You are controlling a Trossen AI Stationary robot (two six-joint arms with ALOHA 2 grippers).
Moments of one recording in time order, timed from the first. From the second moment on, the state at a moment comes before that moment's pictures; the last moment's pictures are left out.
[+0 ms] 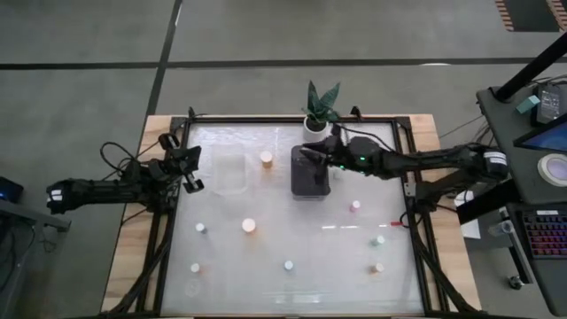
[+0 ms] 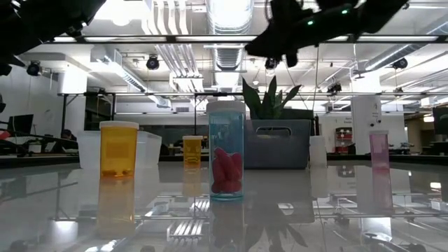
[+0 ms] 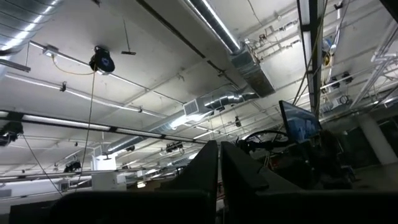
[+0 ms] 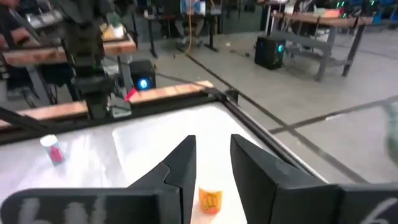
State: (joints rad) left arm 0.17 0.45 0.03 1.09 -0.13 0.44; right arm -0.18 1.36 0.76 0.47 0.15 0.03
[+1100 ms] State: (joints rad) left arm 0.17 0.90 0.51 0.30 -0.14 0.23; right arm -0.03 1.47 1.10 -0.17 0.15 -0.17
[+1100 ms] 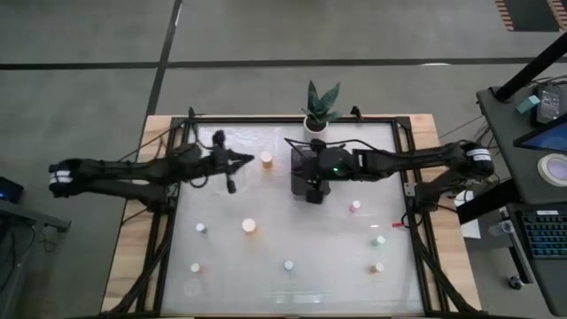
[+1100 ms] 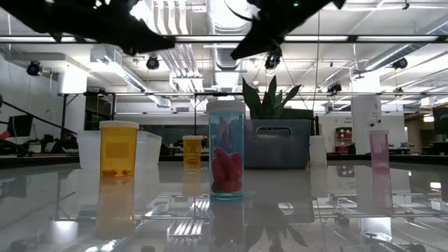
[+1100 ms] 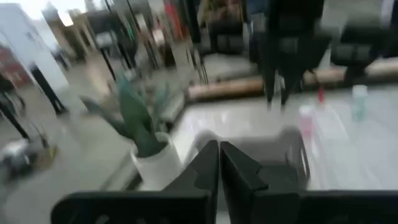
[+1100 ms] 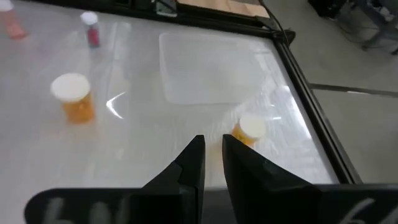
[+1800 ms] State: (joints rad) left arm 0.18 1.41 1.03 -0.39 -0.13 0.03; right arm -0.02 1.00 0.61 0.16 0.10 -0.25
